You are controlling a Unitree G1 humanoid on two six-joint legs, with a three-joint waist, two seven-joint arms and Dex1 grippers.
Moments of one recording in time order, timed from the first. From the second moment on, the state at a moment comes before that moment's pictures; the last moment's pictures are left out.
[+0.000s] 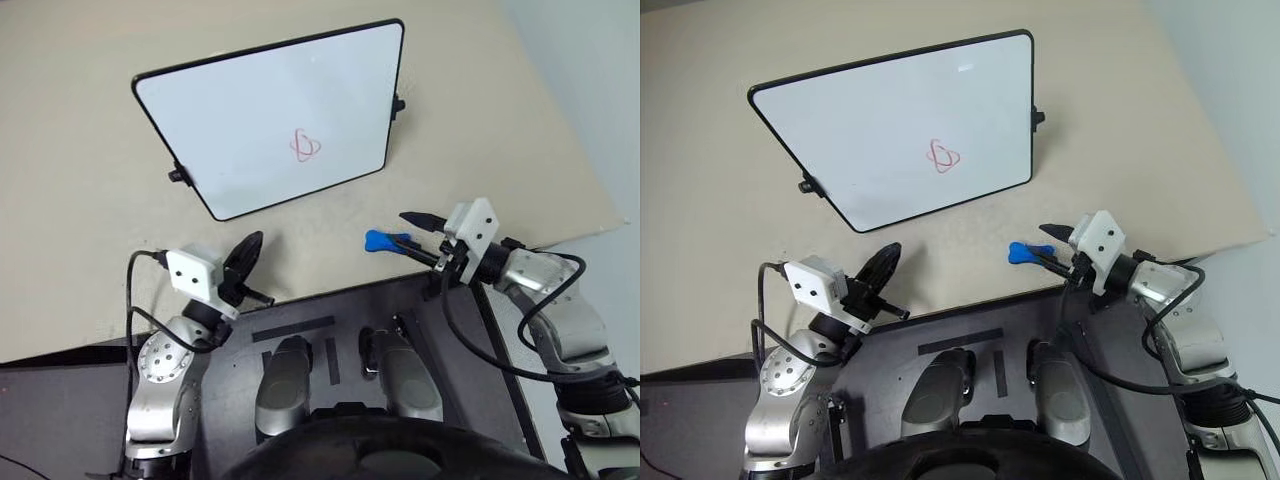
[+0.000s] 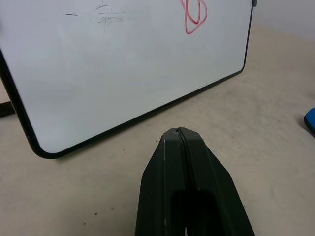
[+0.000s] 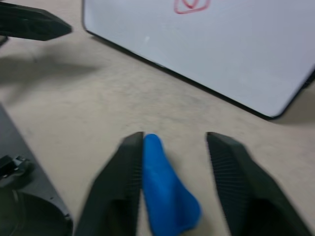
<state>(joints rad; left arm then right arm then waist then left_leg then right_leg) 0.35 0.27 0.08 -0.47 -0.32 0.11 -0.42 -0.04 -0.58 0.11 -0.40 0.30 0.31 0.77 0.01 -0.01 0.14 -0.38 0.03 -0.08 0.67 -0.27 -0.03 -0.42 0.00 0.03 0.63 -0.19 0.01</state>
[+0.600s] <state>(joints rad) 0.30 0.23 0.02 -0.44 -0.29 0.09 -0.40 -0.12 -0.59 0.24 -0.26 0.14 0.25 0.79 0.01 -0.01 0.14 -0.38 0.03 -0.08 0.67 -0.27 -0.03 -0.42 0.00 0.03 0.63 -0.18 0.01</state>
